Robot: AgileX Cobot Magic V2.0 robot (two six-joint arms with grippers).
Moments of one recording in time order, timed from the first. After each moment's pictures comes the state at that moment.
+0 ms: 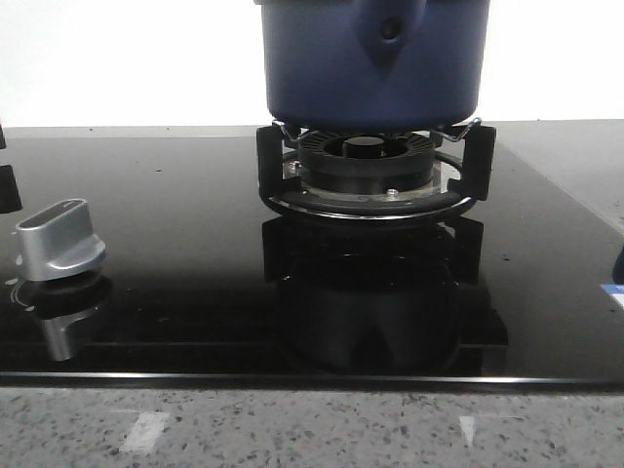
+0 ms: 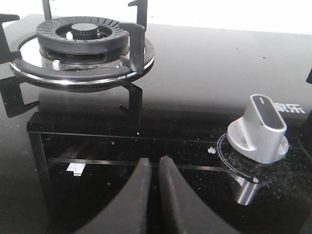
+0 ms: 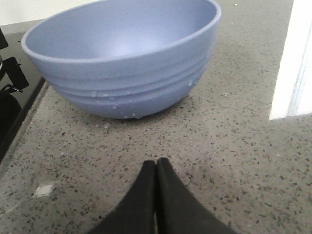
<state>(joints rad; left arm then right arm) 0.01 0.00 0.00 -0.17 0.32 0.11 -0.11 -0.01 0.01 -0.17 0.34 0.26</state>
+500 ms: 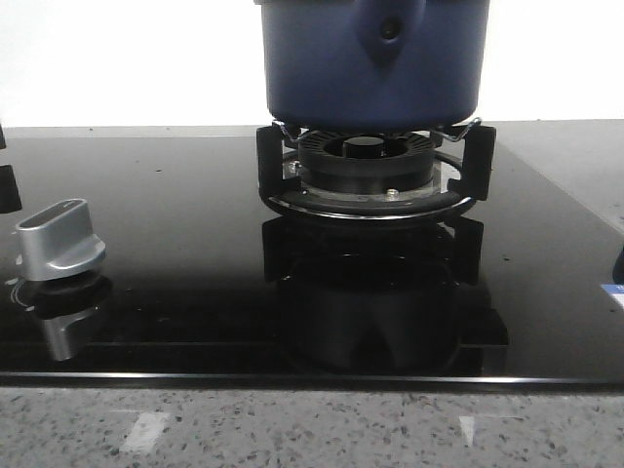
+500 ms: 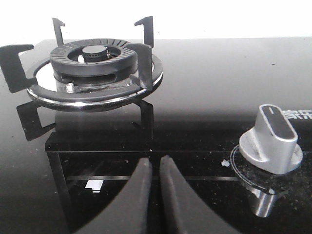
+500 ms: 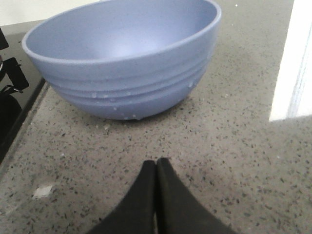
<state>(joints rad) 0.01 0.00 0.00 -0.09 0.27 0.11 -0.11 -0.01 0.01 -0.18 0.32 0.26</state>
